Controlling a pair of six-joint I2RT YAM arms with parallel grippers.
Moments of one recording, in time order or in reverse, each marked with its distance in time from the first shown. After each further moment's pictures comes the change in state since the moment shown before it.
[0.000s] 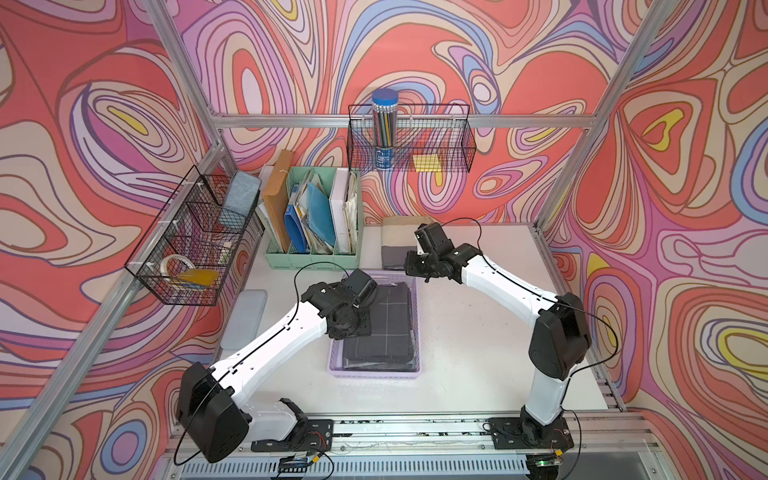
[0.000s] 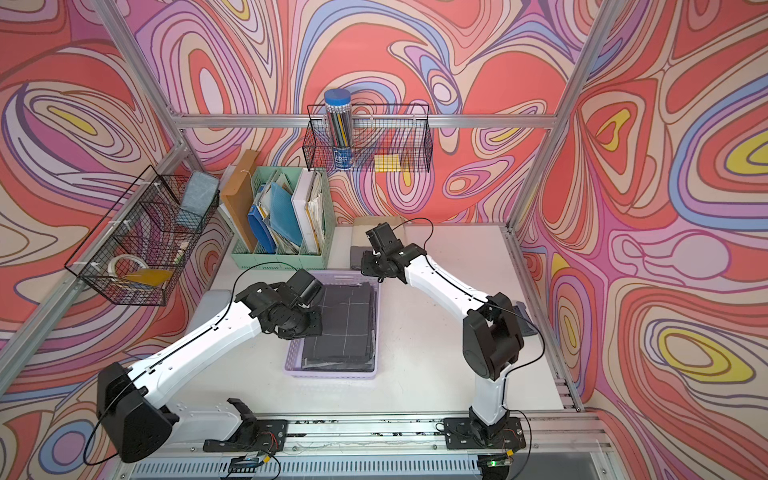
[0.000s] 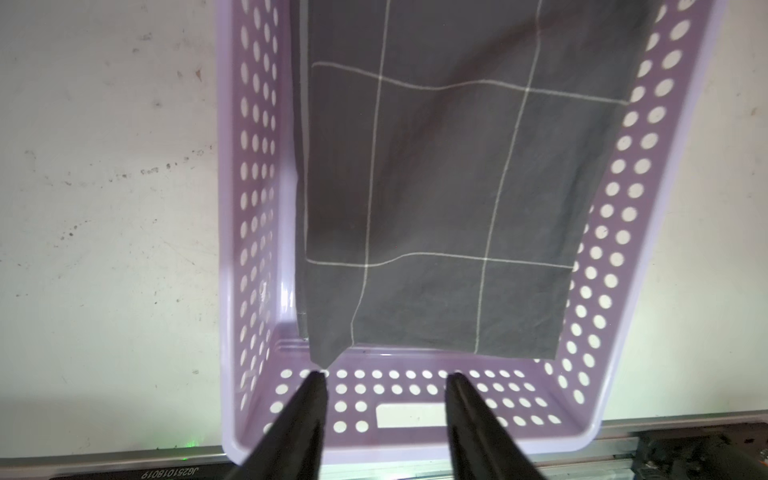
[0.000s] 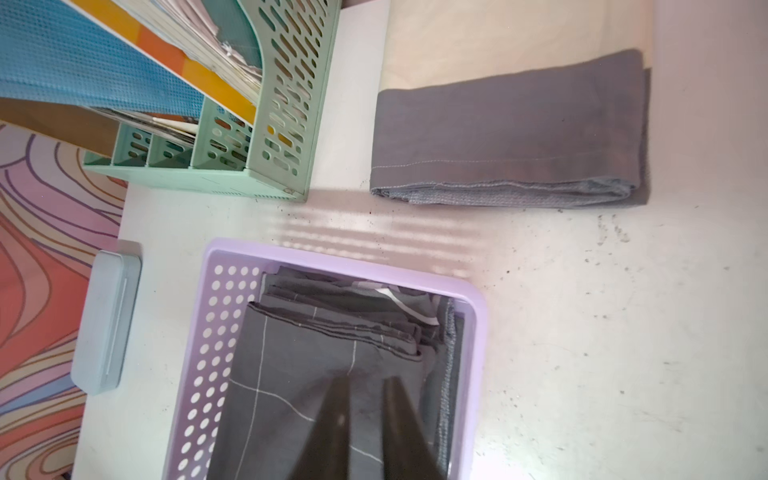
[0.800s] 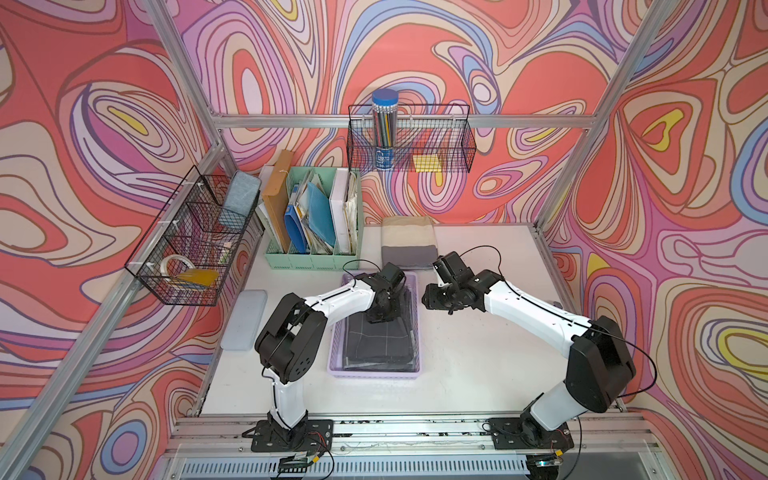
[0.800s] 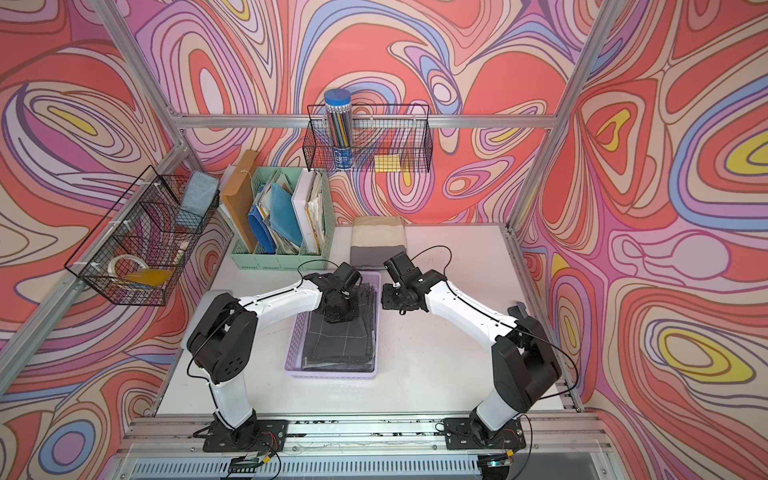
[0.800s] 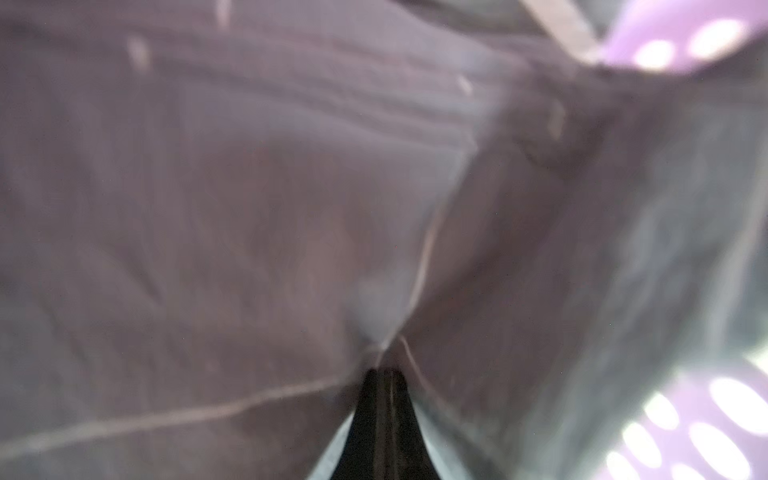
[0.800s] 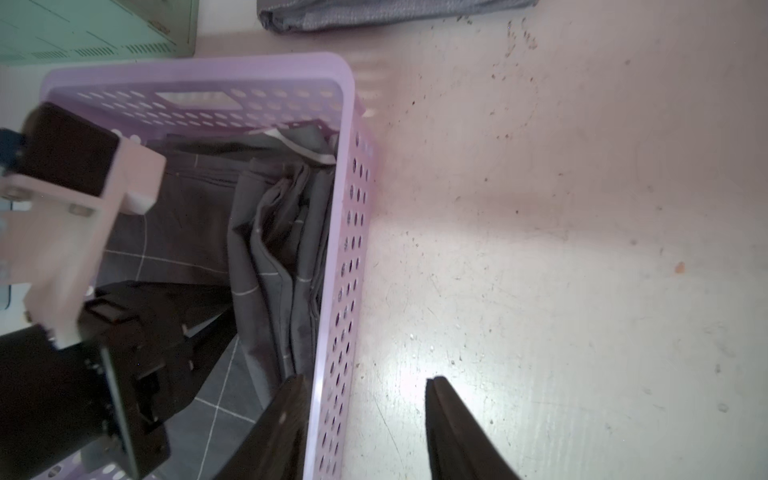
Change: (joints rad) left arm 0.017 0.455 0.051 0.443 0.132 0.006; right arm 0.000 -0.233 -0.388 -0.056 -0.038 -0.021
